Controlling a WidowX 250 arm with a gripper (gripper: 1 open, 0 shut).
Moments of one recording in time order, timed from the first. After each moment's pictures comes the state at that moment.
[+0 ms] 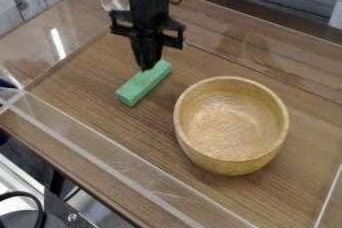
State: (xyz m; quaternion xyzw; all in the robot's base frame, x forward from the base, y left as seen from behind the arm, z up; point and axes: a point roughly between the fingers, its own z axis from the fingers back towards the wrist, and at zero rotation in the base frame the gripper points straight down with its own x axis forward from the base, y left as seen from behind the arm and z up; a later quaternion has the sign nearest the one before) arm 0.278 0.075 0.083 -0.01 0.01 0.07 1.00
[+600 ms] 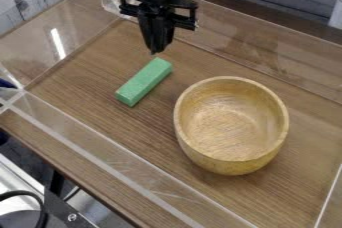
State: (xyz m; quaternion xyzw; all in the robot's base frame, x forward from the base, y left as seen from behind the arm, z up) arm 0.284 0.064 0.099 -0.02 -0.01 0.05 1.00
